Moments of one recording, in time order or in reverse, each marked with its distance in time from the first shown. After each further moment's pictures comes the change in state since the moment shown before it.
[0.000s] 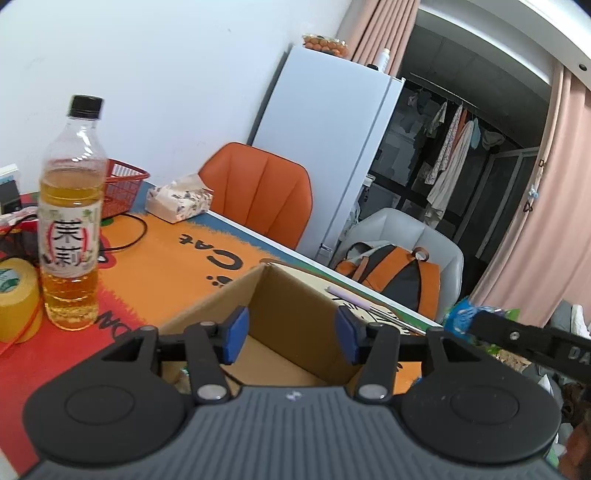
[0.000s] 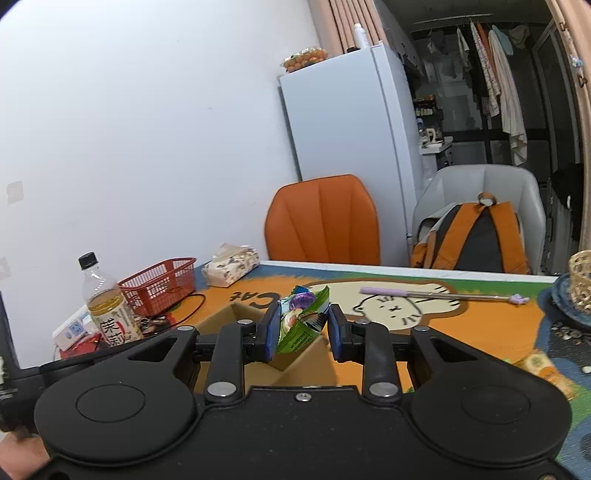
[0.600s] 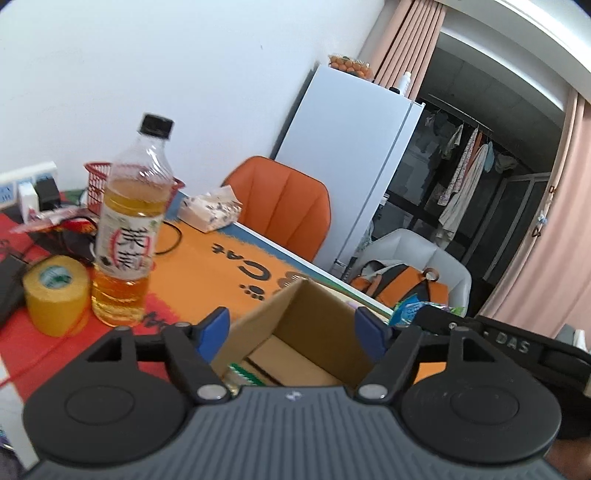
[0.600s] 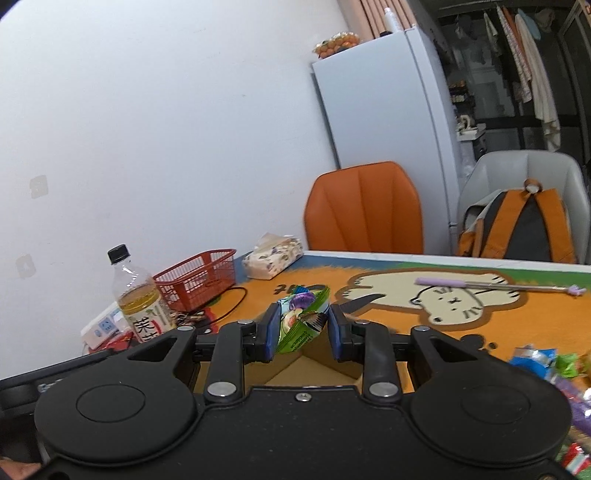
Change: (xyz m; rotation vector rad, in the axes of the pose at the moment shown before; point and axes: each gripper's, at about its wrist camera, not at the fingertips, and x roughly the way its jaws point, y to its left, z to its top) left arm -0.045 0.030 0.004 -0.055 -0.040 0.036; right arm 0.033 0.032 -0.004 0.022 0.037 0.114
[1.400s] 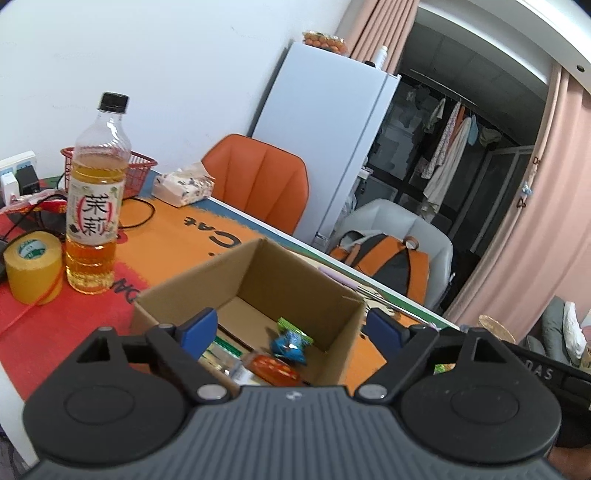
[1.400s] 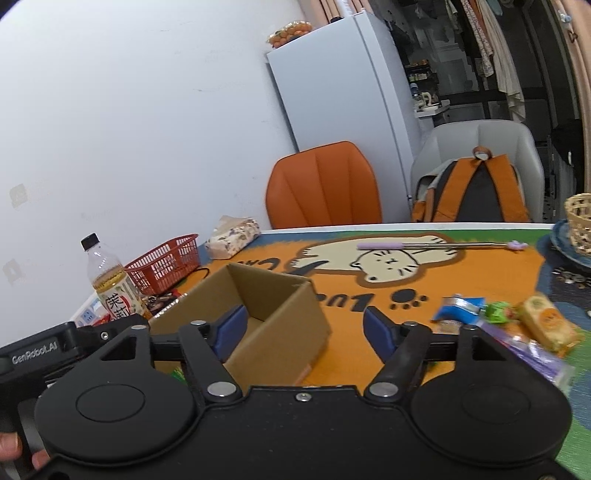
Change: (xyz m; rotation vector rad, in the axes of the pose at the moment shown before) left arm -0.007 -0.042 -0.027 0.046 0.076 -0.047; right arm -0.062 -0.059 -0.025 0.070 0.035 -0.101
